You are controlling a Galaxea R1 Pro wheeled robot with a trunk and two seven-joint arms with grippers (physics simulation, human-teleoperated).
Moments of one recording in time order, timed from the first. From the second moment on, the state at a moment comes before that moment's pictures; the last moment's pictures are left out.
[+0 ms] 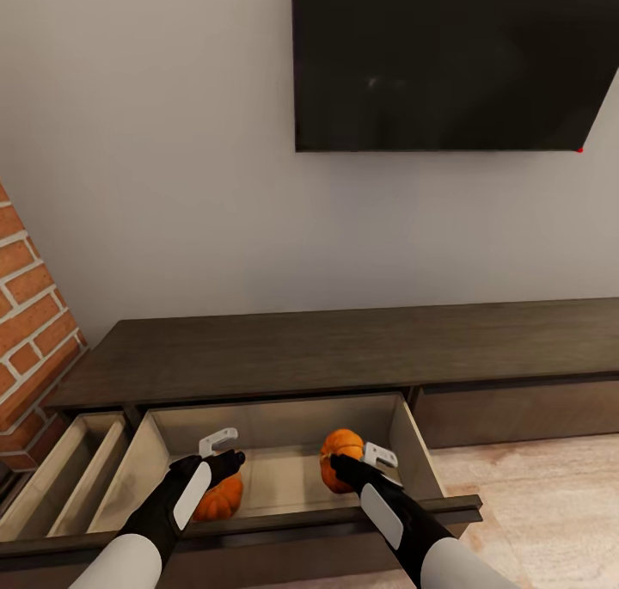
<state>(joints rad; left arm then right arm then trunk) -0.57 -0.05 0.02 -0.63 0.40 0.44 0.19 -0.59 0.13 0.40 -0.46 -0.76 0.08 -0.22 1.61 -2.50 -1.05</state>
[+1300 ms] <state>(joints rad) -0.57 -0.05 0.02 -0.64 0.40 0.44 0.19 -0.60 0.13 0.40 -0.46 -0.76 0.05 -0.35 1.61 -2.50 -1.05</state>
